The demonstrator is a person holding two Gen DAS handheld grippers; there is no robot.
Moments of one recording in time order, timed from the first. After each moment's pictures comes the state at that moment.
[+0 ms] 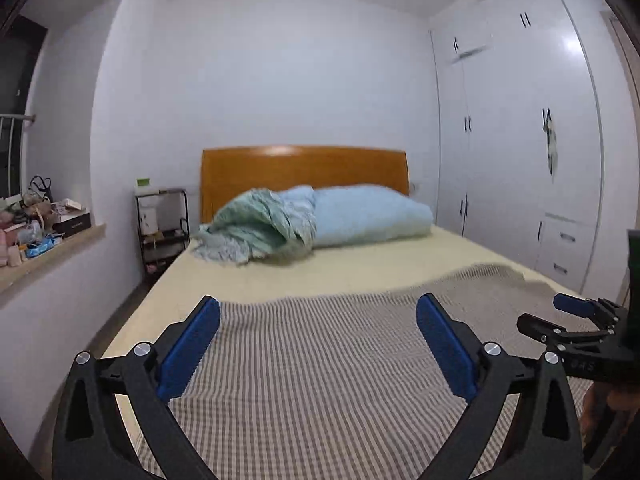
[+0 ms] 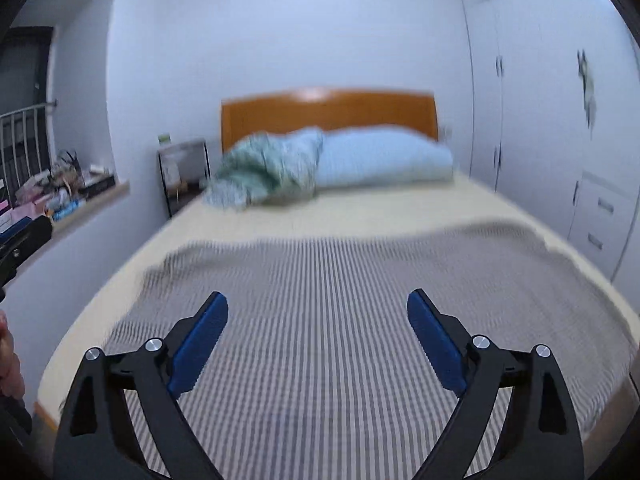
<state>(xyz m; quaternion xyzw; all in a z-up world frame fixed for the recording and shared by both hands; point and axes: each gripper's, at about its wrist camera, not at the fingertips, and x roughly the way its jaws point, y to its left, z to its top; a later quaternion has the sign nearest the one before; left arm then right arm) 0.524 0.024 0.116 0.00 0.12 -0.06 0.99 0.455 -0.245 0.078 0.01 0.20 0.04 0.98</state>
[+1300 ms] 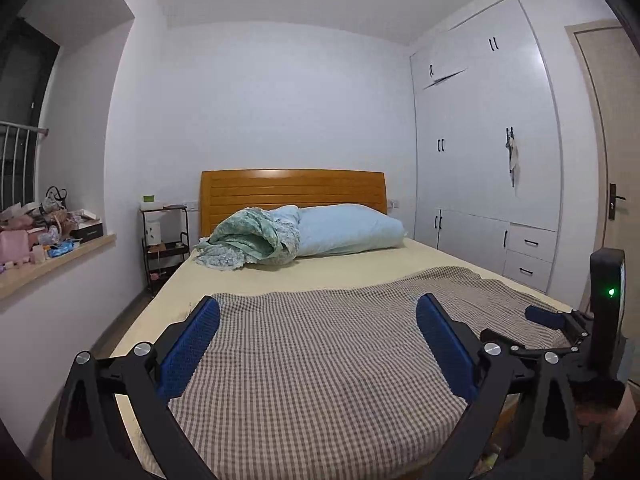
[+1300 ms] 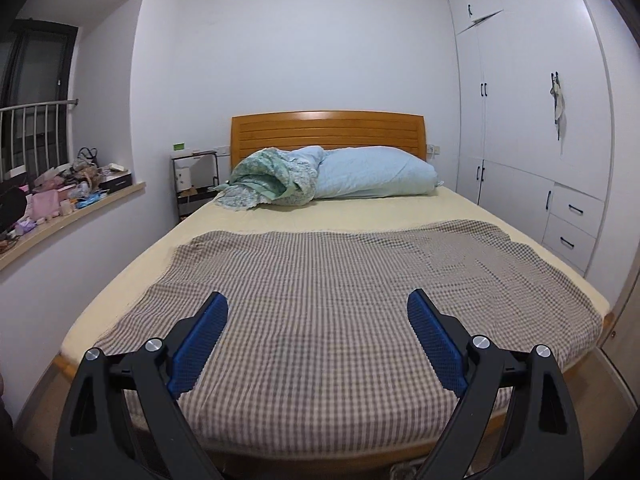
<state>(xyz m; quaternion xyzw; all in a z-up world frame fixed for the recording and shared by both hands) 0.240 0.004 0.128 0.01 0.09 -0.08 0.99 0.250 -0.239 0.074 0.00 0.19 0.03 0.98</state>
